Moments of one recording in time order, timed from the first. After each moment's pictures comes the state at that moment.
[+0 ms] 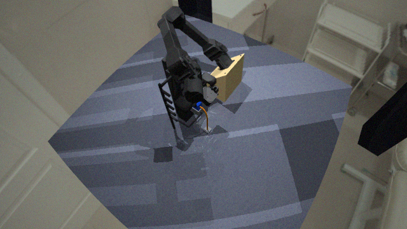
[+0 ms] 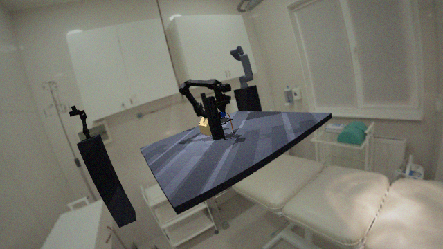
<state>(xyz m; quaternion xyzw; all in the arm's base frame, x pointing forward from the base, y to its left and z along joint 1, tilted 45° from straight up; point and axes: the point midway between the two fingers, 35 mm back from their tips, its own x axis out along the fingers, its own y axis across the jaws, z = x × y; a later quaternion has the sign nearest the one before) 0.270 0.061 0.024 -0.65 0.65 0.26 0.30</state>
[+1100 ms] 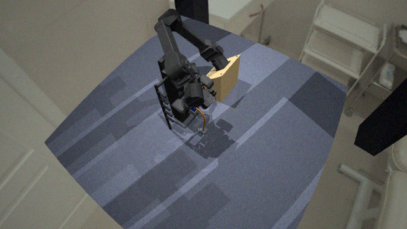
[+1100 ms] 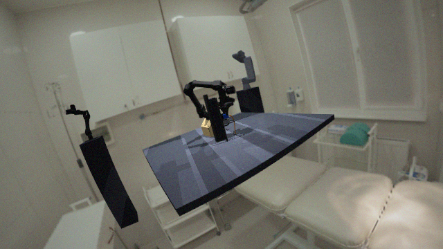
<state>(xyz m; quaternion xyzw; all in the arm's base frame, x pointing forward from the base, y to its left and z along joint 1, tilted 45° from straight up) 0.271 0.062 0.017 -0.66 0.66 0.24 0.27</state>
